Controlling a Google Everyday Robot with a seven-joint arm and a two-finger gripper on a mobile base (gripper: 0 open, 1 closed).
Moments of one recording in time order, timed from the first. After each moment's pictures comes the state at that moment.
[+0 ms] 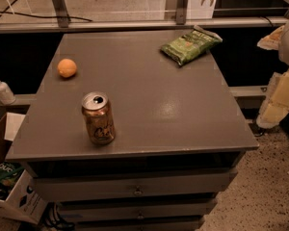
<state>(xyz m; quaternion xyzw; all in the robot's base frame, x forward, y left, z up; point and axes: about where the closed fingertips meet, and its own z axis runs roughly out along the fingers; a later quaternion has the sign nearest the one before) 0.452 -0.230 0.965 -0.60 0.78 -0.03 0.18</state>
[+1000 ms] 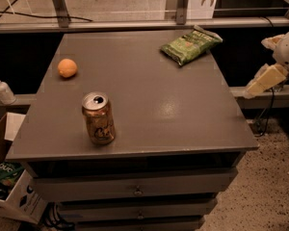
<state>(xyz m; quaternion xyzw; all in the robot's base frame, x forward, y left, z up) 0.602 -0.308 0.892 -0.50 0.80 0.02 0.34</state>
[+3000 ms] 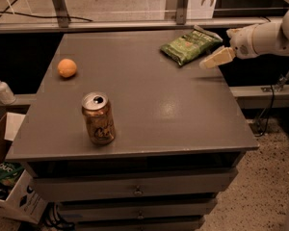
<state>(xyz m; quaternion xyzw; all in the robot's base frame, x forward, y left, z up) 0.765 -0.254 0.862 -0.41 0.77 0.11 0.48</state>
